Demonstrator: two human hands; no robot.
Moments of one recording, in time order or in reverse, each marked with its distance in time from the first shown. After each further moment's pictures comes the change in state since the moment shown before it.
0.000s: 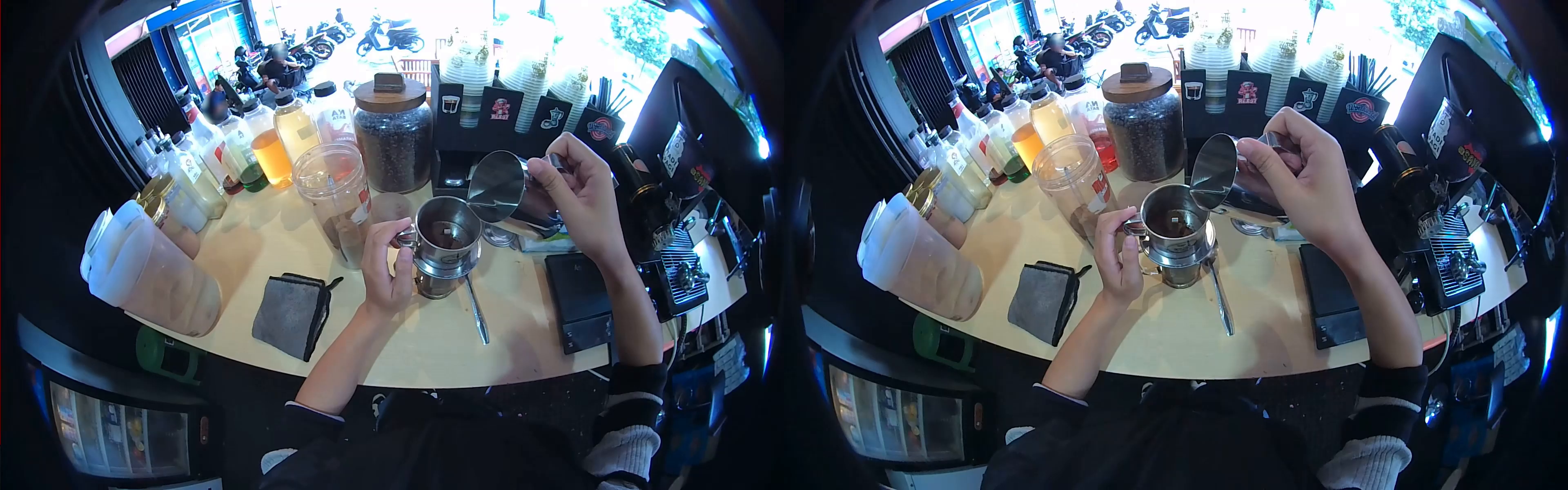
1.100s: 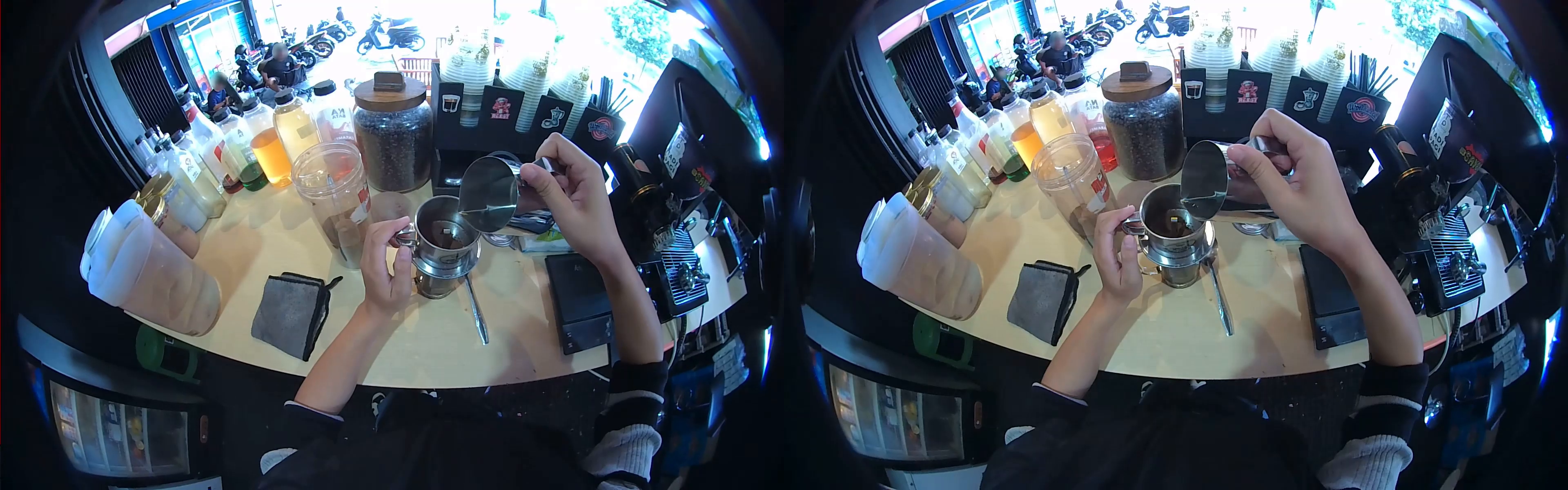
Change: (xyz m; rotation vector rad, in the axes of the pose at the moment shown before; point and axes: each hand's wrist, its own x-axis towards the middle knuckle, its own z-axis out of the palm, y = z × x) left_hand -0.001 -0.002 0.001 -0.001 0.006 -0.017; right_hand 0.004 0.009 0.002 -0.024 -0.055 -0.088
